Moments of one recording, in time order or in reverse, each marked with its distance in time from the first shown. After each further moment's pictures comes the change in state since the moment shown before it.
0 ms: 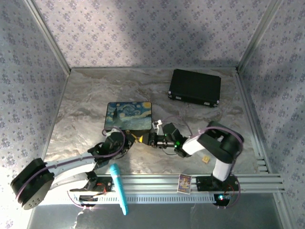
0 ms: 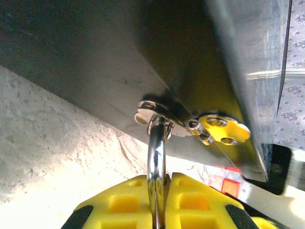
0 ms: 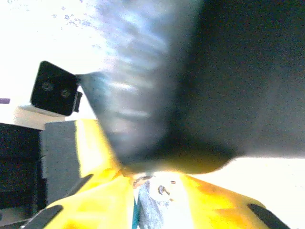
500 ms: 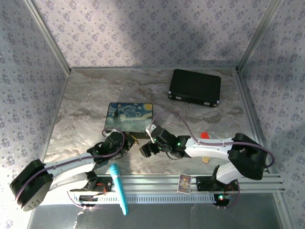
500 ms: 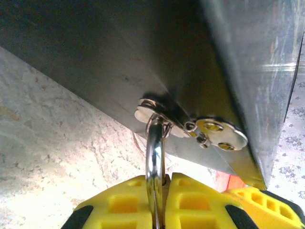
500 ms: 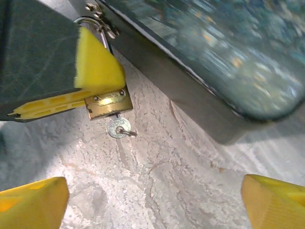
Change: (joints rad) left arm 0.009 -0.008 0.010 -0.056 0.046 -0.008; right arm 0.215 -0.247 0.229 -0.872 0.488 -0.788
